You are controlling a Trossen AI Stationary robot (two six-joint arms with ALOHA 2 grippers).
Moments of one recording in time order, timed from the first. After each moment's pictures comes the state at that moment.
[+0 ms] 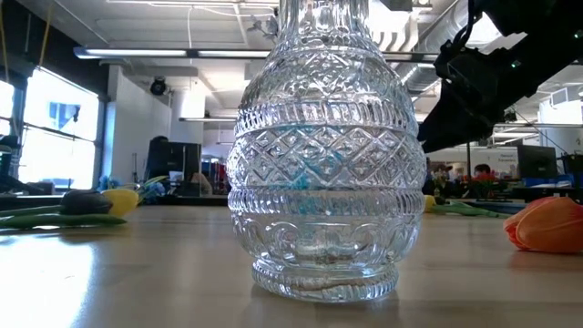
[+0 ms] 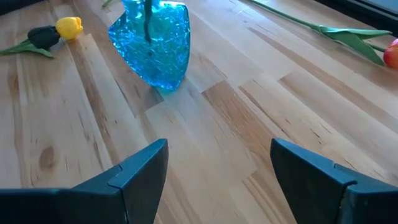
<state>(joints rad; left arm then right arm) -0.42 1.44 0.75 1.20 0.11 -0.13 0.18 1.02 0.42 -0.10 0.51 0.55</state>
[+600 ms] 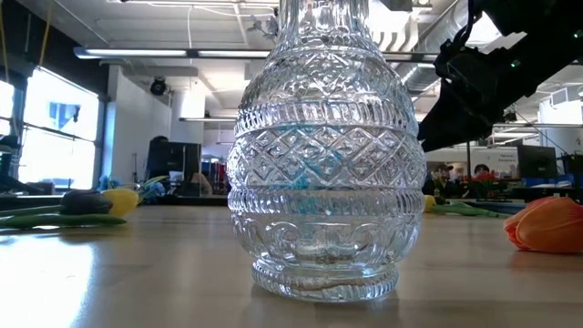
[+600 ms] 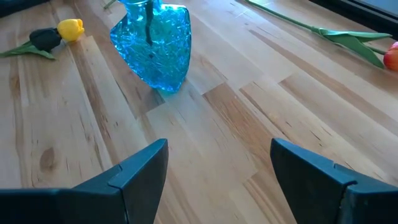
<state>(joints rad) -0.34 1.71 0.97 1.23 0.37 -0.39 0.18 1.02 0.42 -0.09 0.51 0.54</state>
